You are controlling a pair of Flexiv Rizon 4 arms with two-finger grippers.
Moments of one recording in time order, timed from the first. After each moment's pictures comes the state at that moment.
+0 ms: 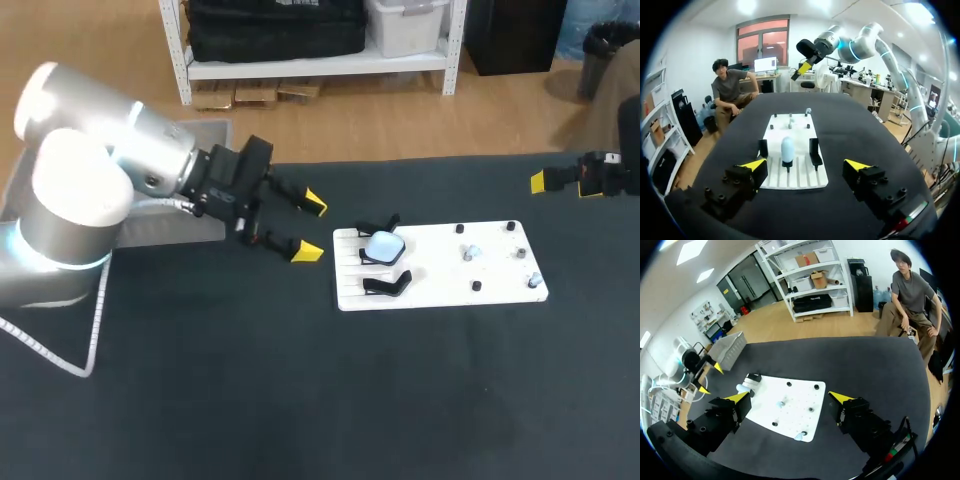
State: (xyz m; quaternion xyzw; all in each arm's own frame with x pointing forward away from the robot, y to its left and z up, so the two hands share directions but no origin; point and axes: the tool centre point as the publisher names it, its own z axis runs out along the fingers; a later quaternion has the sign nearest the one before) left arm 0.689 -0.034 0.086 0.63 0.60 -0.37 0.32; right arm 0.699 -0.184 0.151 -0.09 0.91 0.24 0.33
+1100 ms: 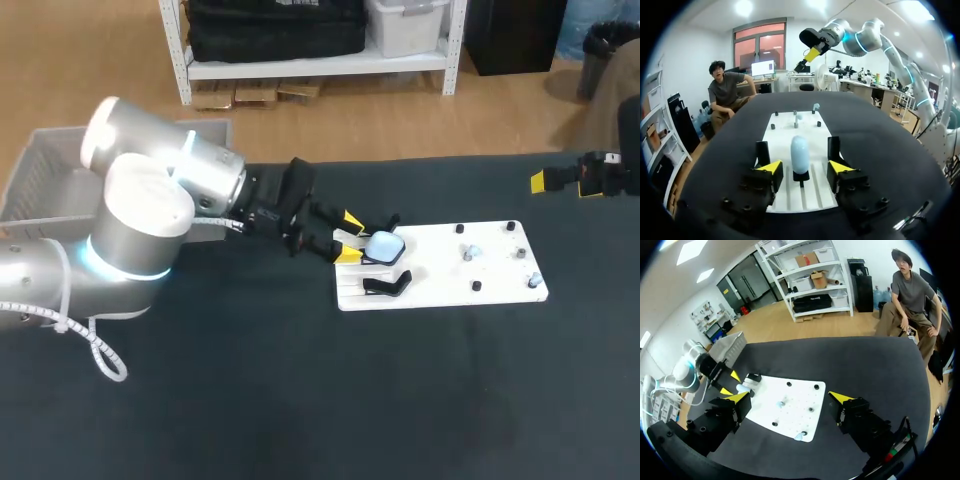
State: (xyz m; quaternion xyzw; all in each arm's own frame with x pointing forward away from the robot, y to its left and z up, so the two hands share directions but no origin) left arm 0.715 -0.088 0.037 0.64 0.58 -0.37 0.34; right arm 0.699 -0.184 0.151 -0.09 0.91 0.24 0.33
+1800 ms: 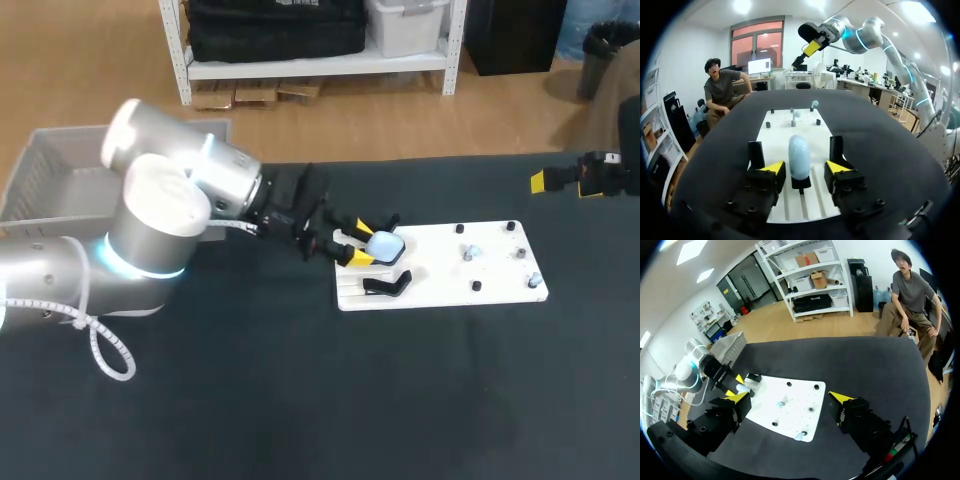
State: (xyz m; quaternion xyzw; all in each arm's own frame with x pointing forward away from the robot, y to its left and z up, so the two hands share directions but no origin) left arm 0.715 -0.105 0.024 0.64 0.58 -0.38 0.33; right arm 0.699 -0.184 0.151 -0.09 0.91 0.24 0.33
